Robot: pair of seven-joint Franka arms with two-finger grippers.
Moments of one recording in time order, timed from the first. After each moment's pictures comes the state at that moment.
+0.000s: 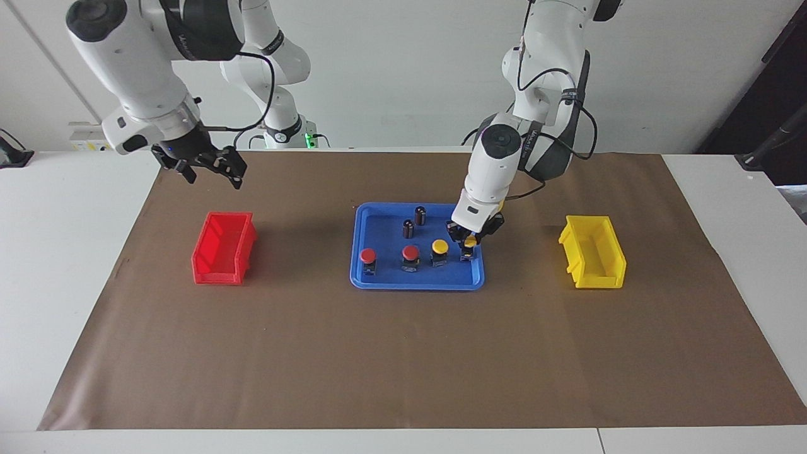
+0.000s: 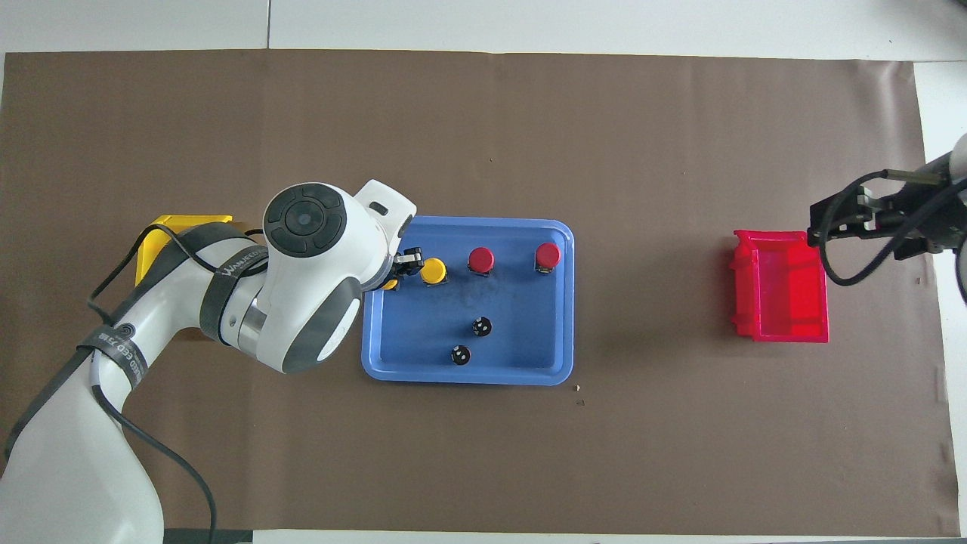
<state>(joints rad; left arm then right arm) -0.40 0.22 -0.18 -1.97 0.02 2.19 -0.71 0.01 -0.02 -0.07 -1.61 0.02 1.45 0.09</state>
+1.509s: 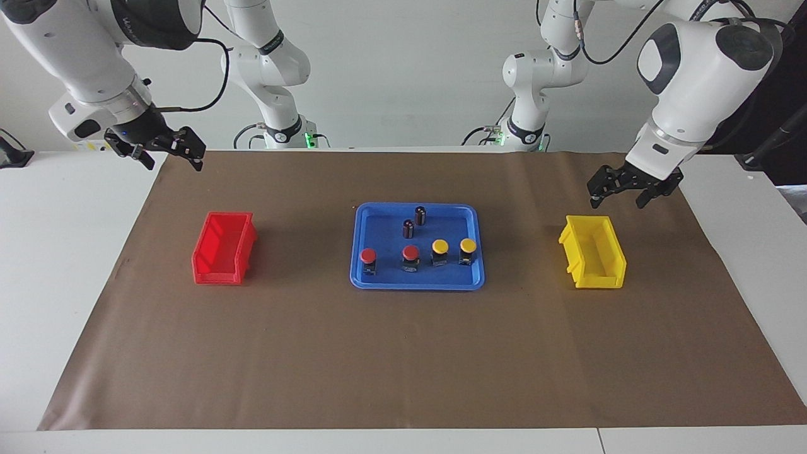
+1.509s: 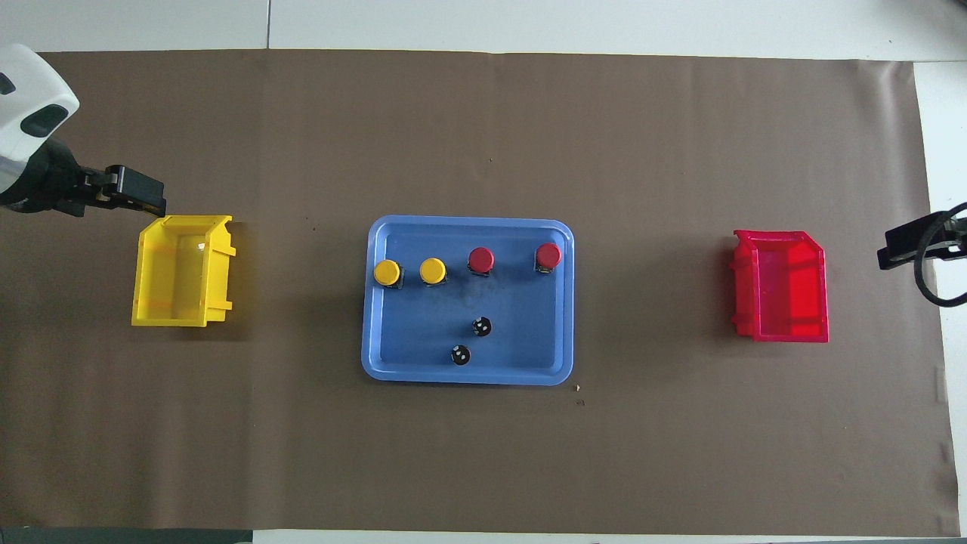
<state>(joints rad) 0.00 0.04 -0.15 -1.60 -0.03 1.63 -0.03 -0.06 -0.02 -0.05 -1.60 -0.02 1.44 -0.06</state>
